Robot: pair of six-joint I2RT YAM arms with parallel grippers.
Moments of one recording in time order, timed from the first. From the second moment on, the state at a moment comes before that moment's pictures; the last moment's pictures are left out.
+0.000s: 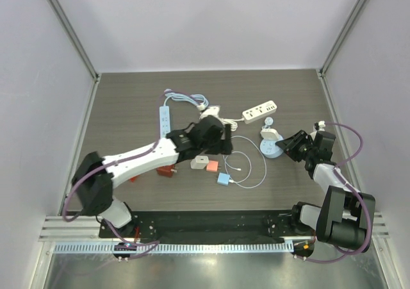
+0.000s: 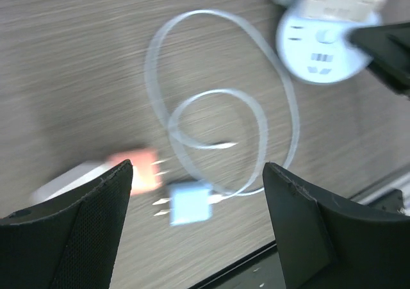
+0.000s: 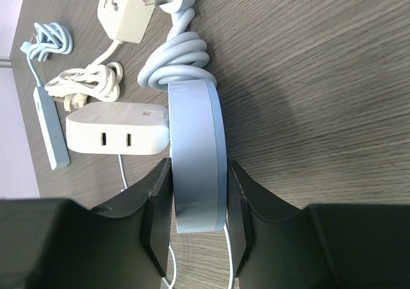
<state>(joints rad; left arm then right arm) -0.93 1.52 1.16 -0.40 -0.24 -0.73 -0.28 1.17 0.39 0.12 -0.49 0.61</state>
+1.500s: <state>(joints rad) -0.90 2.33 1.97 -0.22 0.25 -0.58 -0.26 1.16 0.39 0.13 -0.47 0.61</state>
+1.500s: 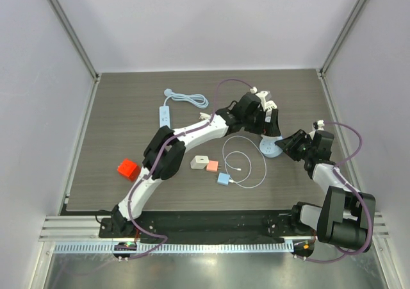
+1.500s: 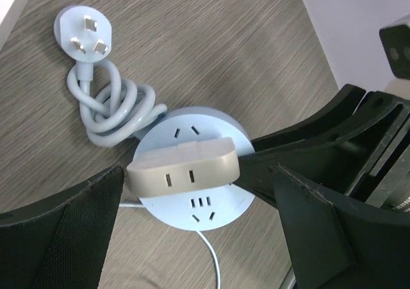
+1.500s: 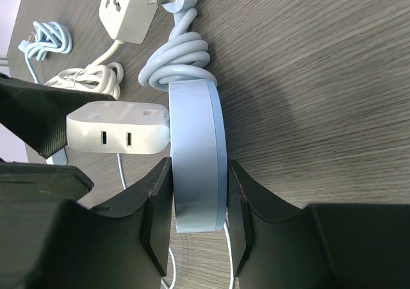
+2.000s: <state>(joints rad) -0.90 2.38 2.00 -0.21 0.28 -0.64 -0.25 1.17 0.39 0.13 -0.46 0.61</state>
